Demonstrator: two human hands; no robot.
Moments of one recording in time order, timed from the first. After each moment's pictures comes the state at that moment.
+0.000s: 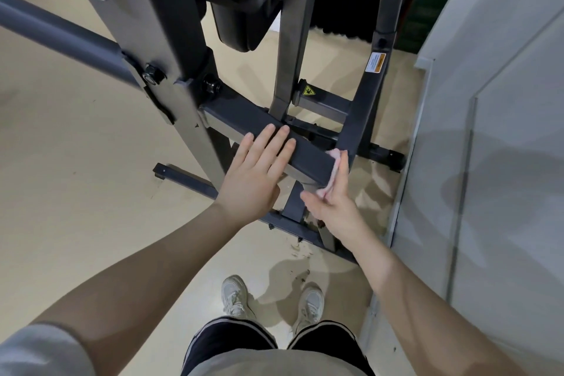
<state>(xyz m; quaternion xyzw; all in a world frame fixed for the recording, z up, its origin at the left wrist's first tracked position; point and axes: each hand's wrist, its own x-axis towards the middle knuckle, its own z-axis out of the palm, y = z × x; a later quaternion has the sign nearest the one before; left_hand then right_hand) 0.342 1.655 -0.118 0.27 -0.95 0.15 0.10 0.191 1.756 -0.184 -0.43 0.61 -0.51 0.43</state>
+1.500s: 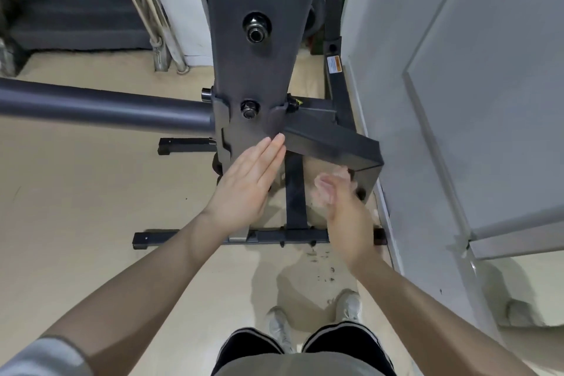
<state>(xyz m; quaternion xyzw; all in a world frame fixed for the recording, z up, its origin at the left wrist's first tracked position) 0.456 1.534 -0.105 0.02 -0.98 0.02 0.18 0.366 1.716 -0.123 -0.32 0.87 -0.36 0.10</state>
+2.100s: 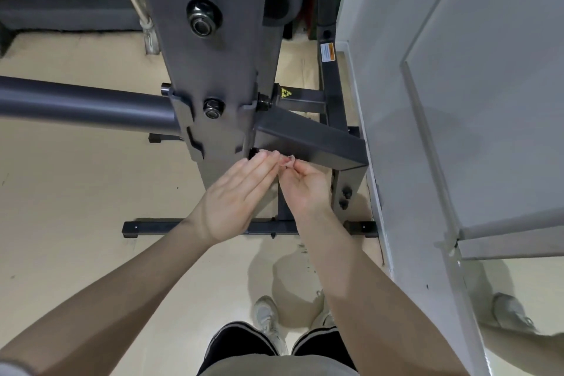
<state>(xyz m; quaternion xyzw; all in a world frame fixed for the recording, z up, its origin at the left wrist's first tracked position) 0.452 1.551 -0.118 -0.02 -0.98 0.04 0.18 0.339 1.658 -0.099 -0.02 0.72 -0.59 0.36</state>
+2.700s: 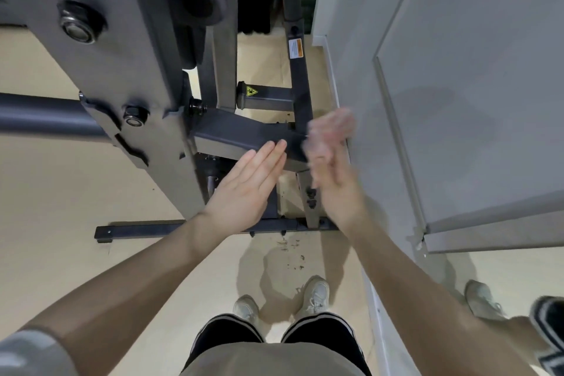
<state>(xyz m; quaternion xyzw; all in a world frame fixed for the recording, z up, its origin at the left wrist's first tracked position) 0.376 1.607 -0.125 -0.01 -0.99 0.07 0.15 0.266 1.754 -0.105 -0.30 0.77 -0.52 0.19</state>
